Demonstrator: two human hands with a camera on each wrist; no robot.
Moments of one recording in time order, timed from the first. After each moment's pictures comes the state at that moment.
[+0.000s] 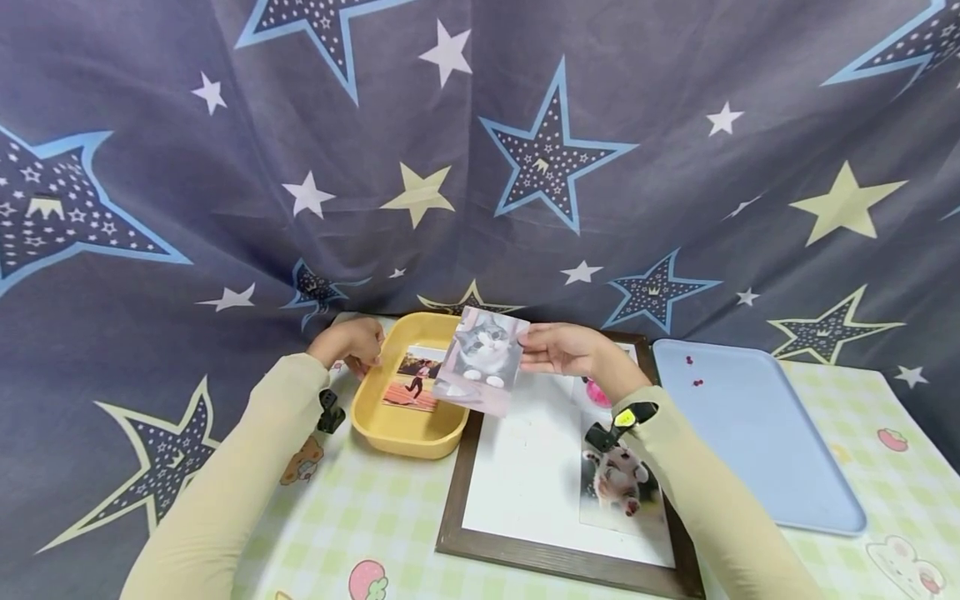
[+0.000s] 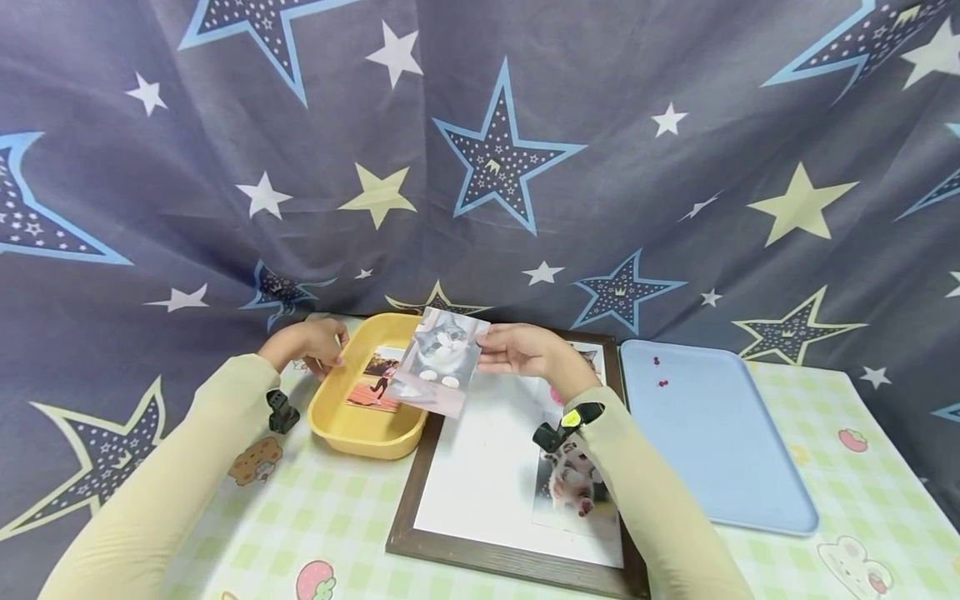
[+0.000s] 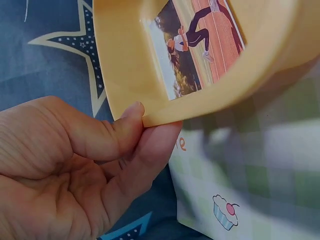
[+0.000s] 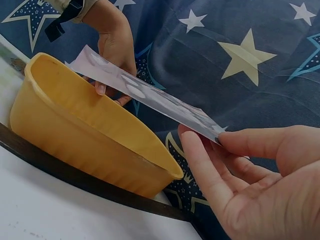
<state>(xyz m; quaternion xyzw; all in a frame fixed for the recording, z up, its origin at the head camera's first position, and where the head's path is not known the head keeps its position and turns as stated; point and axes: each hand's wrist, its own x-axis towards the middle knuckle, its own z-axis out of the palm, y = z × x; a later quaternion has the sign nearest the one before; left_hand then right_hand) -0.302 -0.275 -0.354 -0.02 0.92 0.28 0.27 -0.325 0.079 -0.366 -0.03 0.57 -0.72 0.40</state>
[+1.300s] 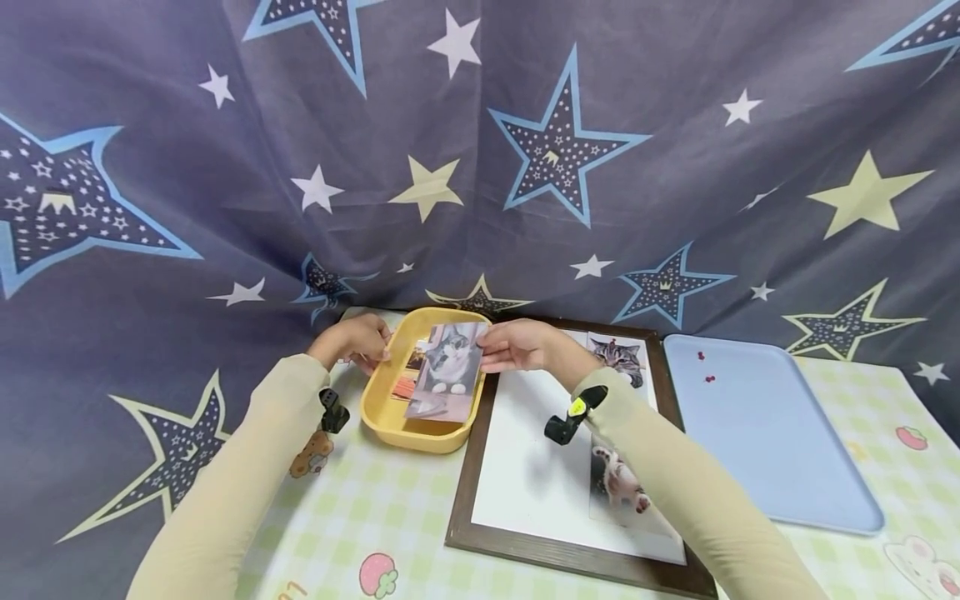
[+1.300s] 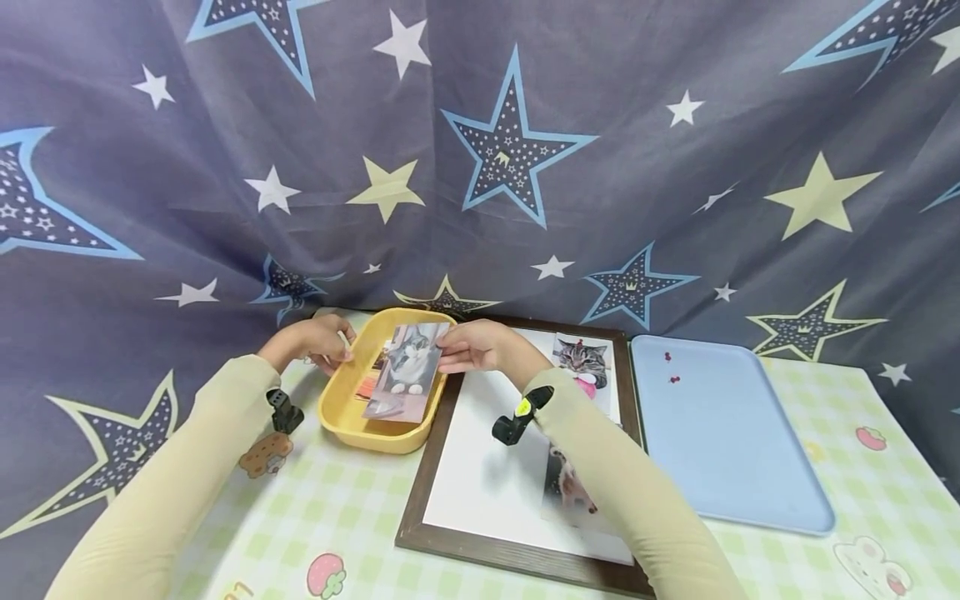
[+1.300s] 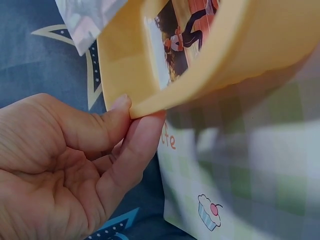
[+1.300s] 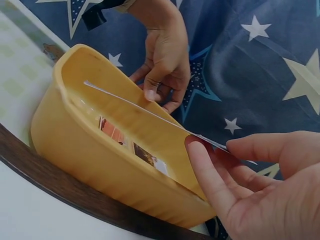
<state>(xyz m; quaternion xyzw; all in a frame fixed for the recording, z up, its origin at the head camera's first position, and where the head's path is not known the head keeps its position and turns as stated) -0.305 -0.287 -0.366 -0.05 0.91 0.33 0.25 -0.326 0.003 -0.369 -0.03 0.62 -0.66 0.42</state>
